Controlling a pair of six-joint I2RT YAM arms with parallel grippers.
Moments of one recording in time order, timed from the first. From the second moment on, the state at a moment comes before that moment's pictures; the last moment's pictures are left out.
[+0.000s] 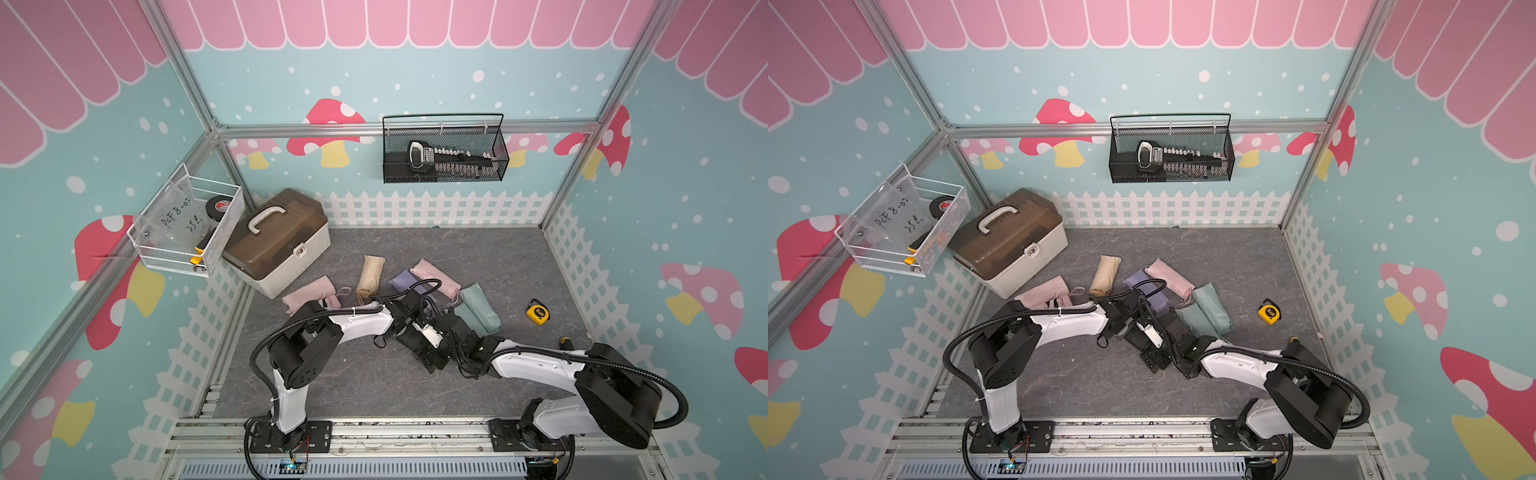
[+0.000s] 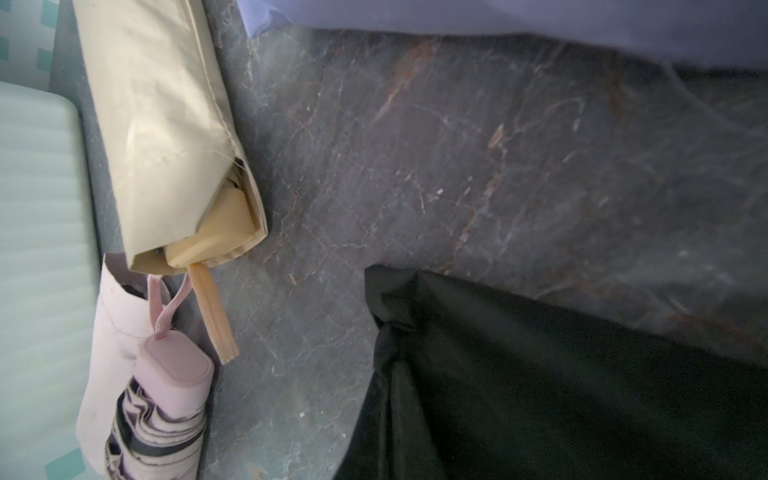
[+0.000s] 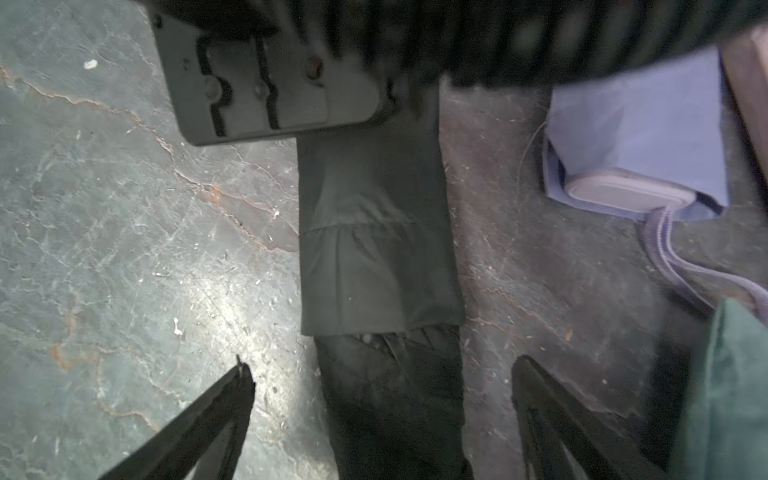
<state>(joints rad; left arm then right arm) -0.82 1.92 1.19 -0.57 -0.54 -0.07 0.84 1.40 0.56 -0.01 -0.03 0.00</state>
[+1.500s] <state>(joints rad) -0.82 1.93 1.23 -0.57 -0.51 -0.03 1.03 1.02 0.42 -0.41 0.02 0.43</state>
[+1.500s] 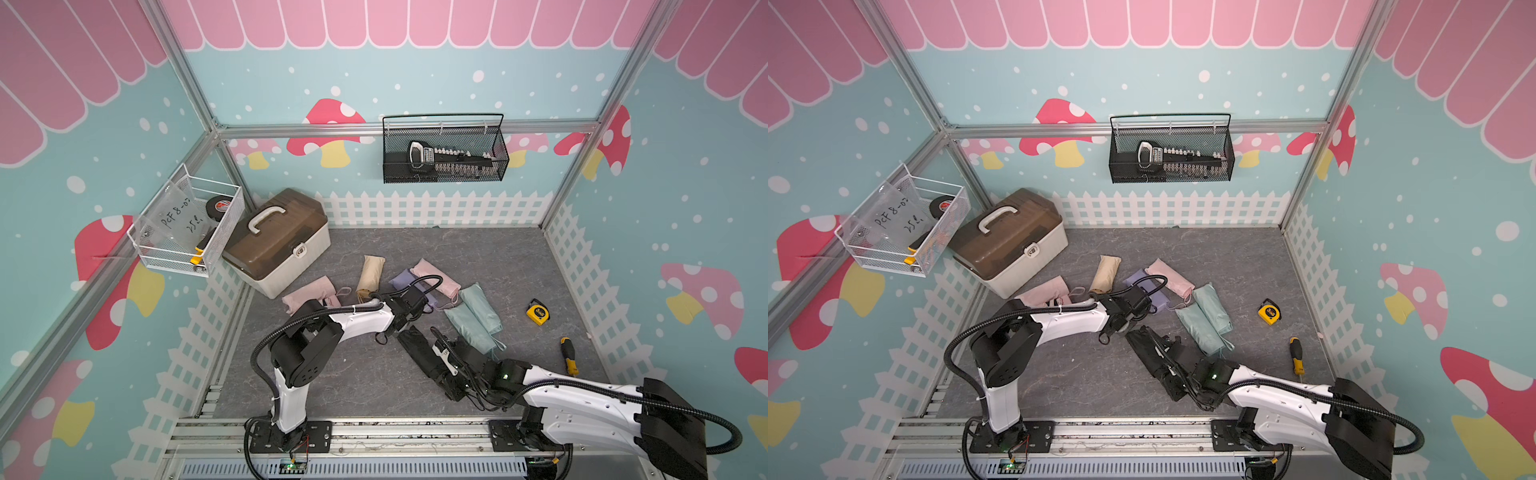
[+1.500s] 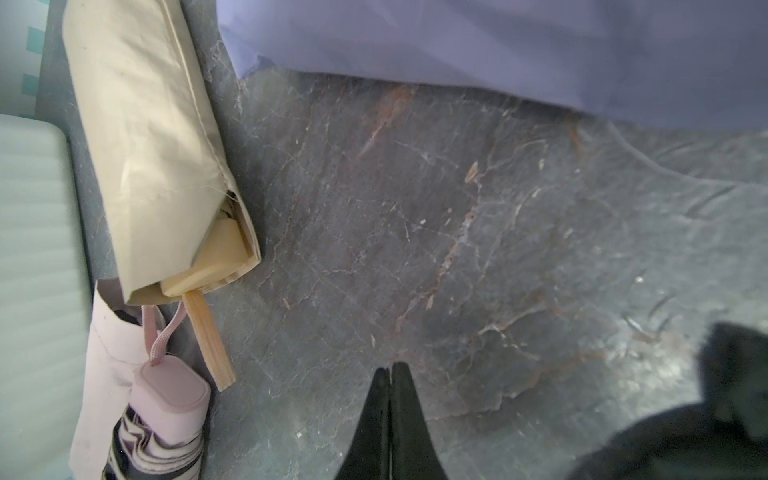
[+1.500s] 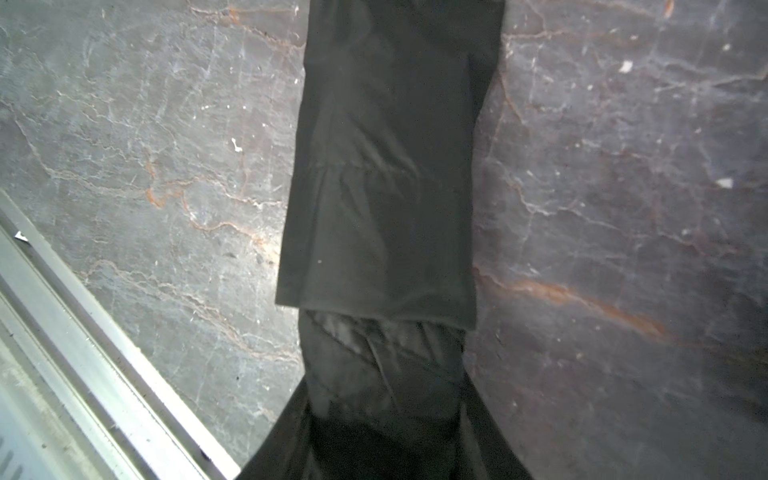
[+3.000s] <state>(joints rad) -0.60 1.81 0.43 1.34 0.45 -1.62 1.03 0.98 0.50 -0.35 0.11 0.36</state>
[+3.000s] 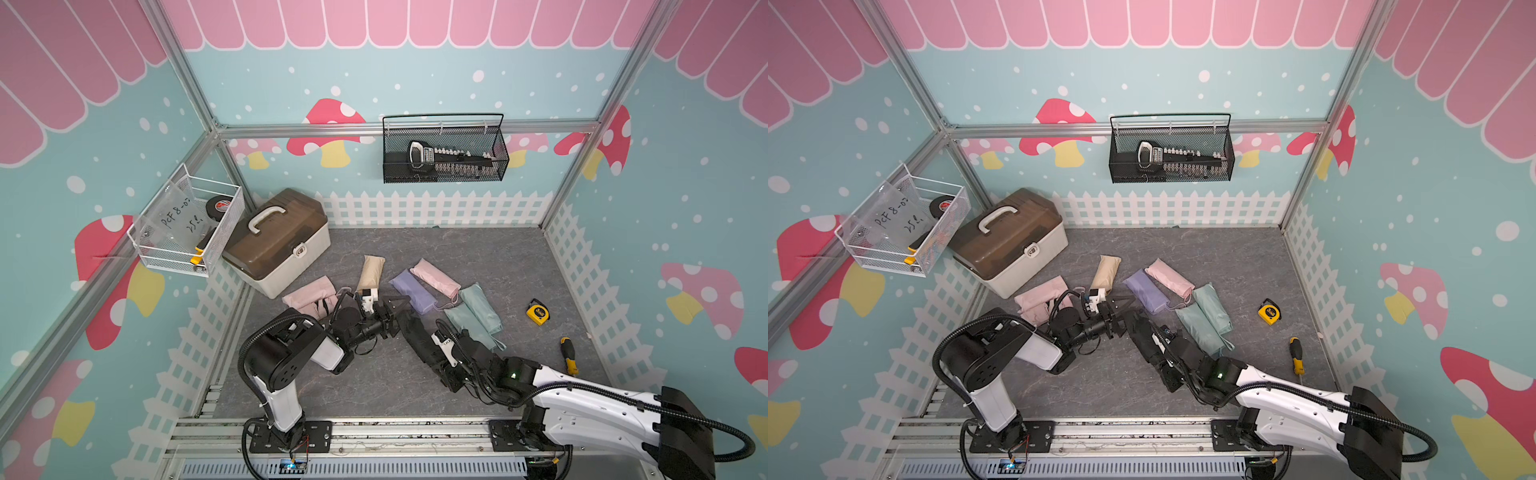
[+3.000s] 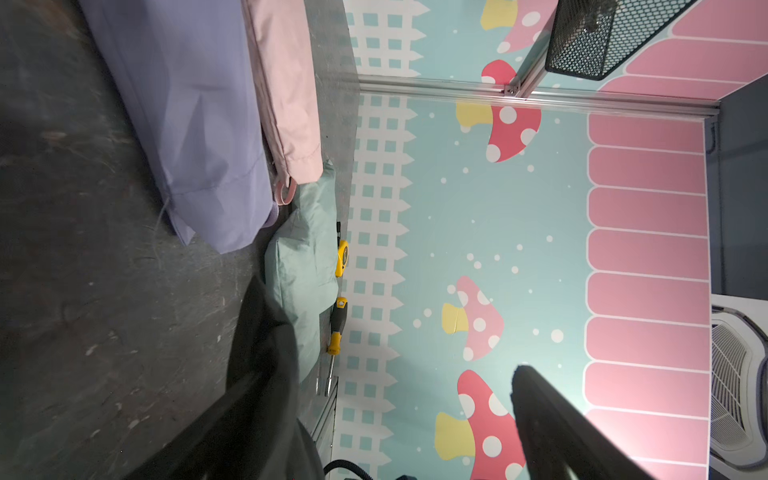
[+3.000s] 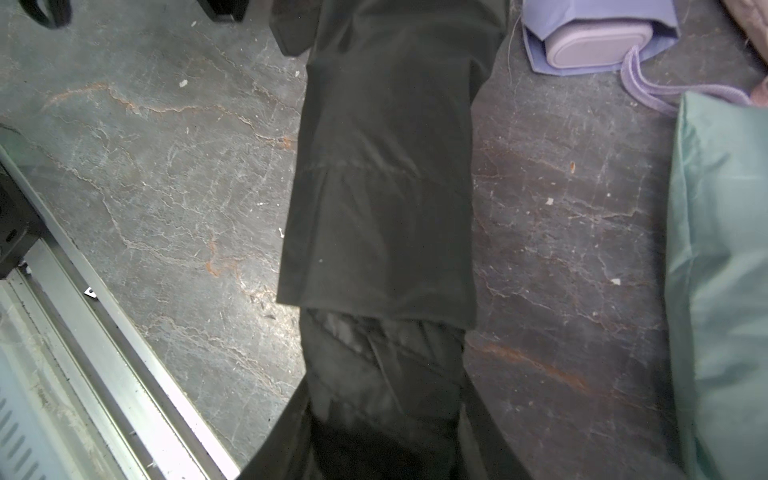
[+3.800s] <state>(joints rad) -0.59 1.86 0.48 1.34 0.53 -1.58 1.03 0.99 0.54 -0.33 0.10 0.33</state>
